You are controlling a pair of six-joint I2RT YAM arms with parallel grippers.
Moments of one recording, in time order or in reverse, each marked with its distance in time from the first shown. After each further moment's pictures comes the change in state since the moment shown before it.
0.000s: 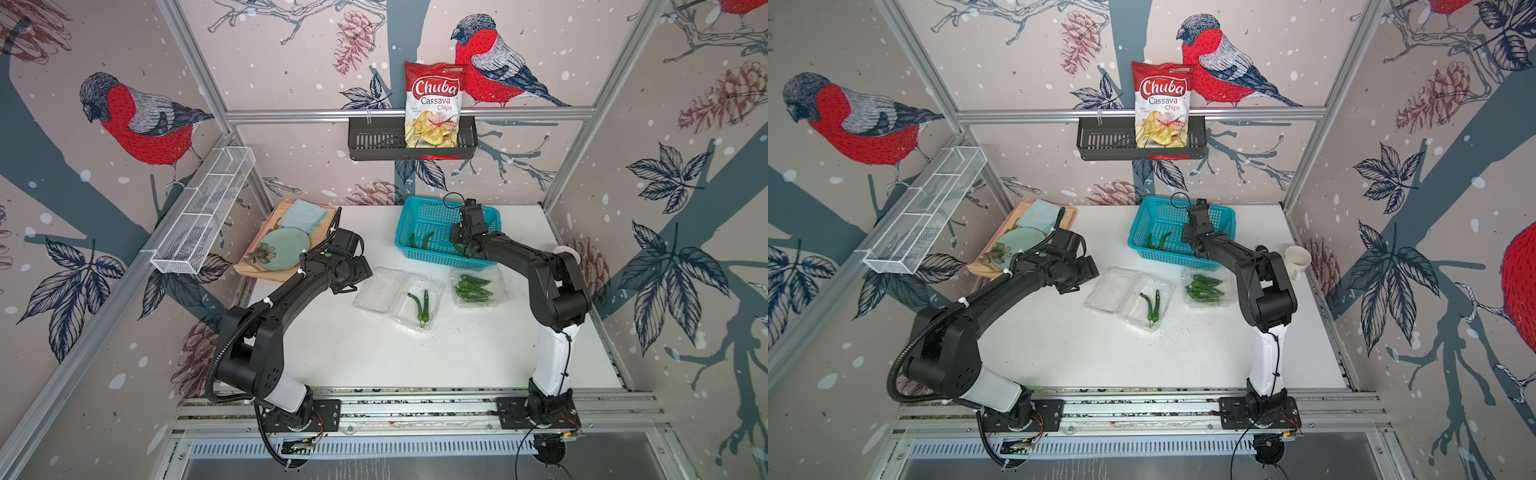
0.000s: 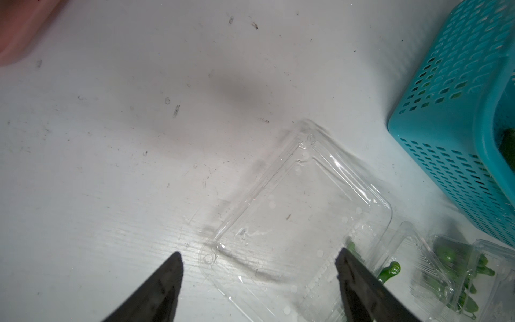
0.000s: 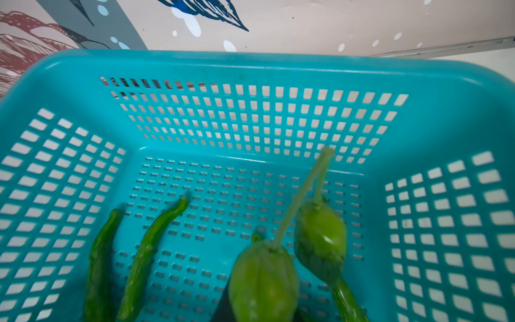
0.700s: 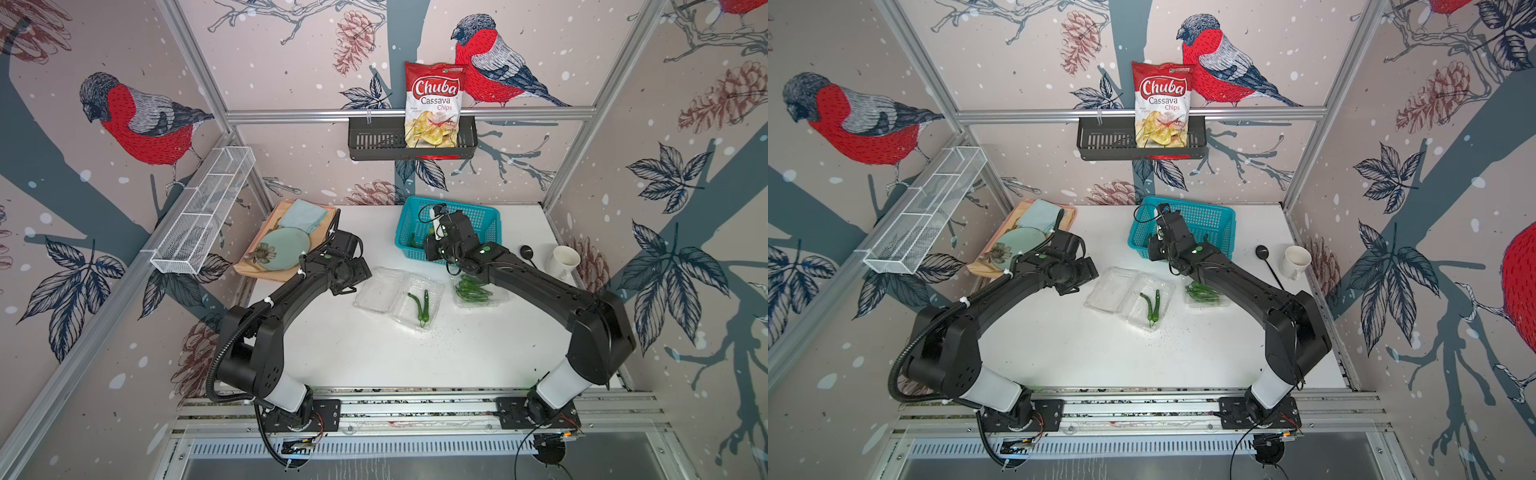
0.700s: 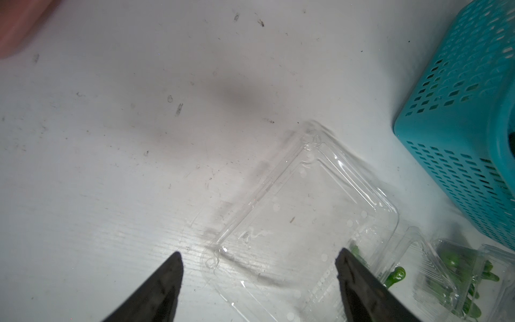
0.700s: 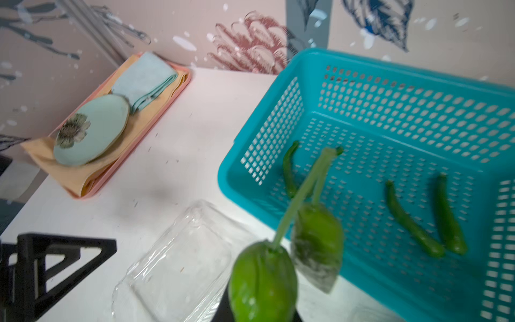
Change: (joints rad) left arm 0.008 0.002 -0.025 0.027 0.003 -0.007; right arm 0.275 -0.435 -0.143 -0.189 -0.084 0.000
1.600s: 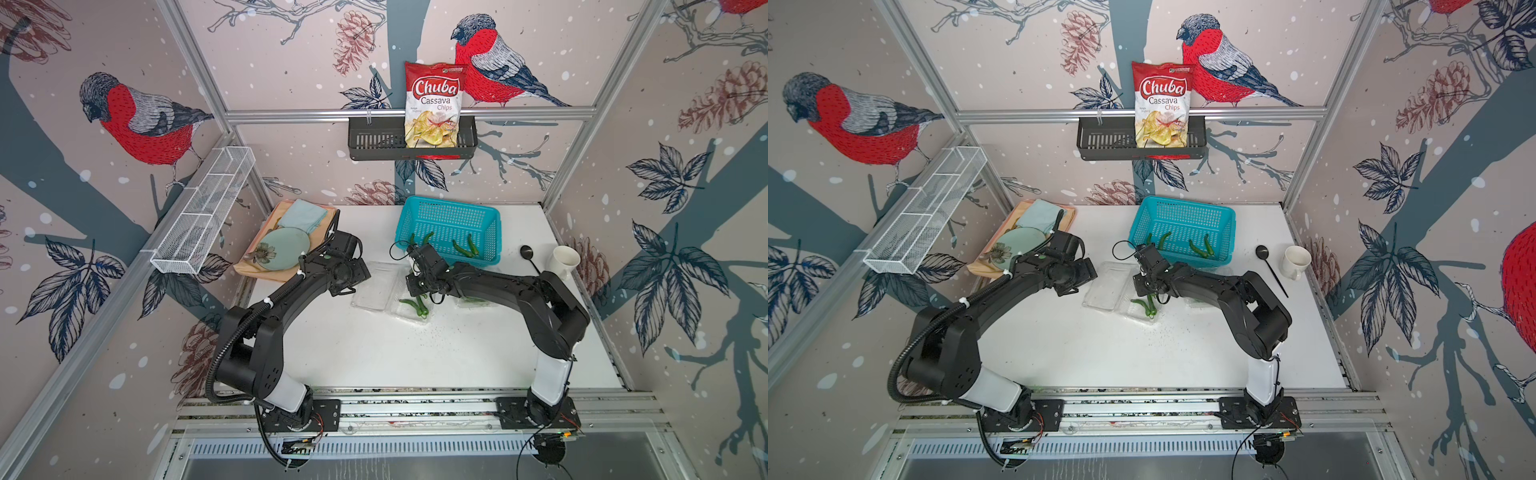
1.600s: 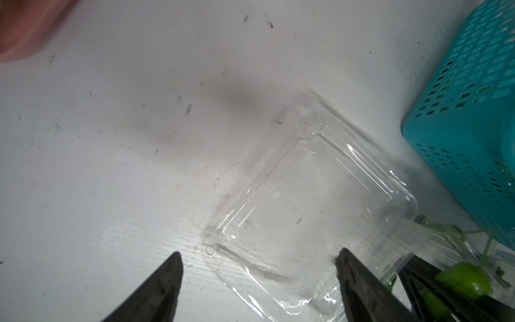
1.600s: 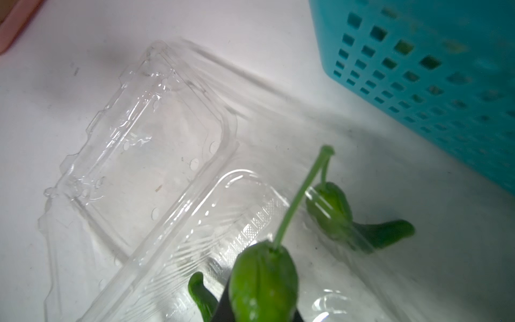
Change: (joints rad) left arm 0.003 -0.005 -0.007 -0.004 -0.018 0.000; right arm 0.144 0.226 -0.111 0.006 -0.116 0.010
